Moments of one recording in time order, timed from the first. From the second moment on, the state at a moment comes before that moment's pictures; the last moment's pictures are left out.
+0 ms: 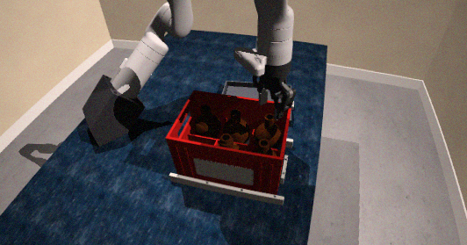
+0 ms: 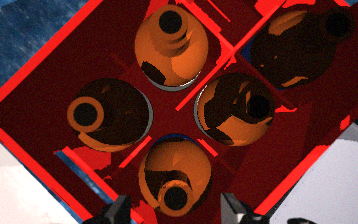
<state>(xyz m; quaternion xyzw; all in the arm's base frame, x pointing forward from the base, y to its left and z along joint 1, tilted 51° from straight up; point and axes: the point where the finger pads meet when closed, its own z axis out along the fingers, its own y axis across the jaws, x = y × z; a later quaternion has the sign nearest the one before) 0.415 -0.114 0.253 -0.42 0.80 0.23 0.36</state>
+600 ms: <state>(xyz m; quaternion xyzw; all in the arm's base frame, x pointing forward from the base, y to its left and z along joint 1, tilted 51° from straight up) 0.421 -0.107 0.245 -0.41 0.80 0.23 0.36</state>
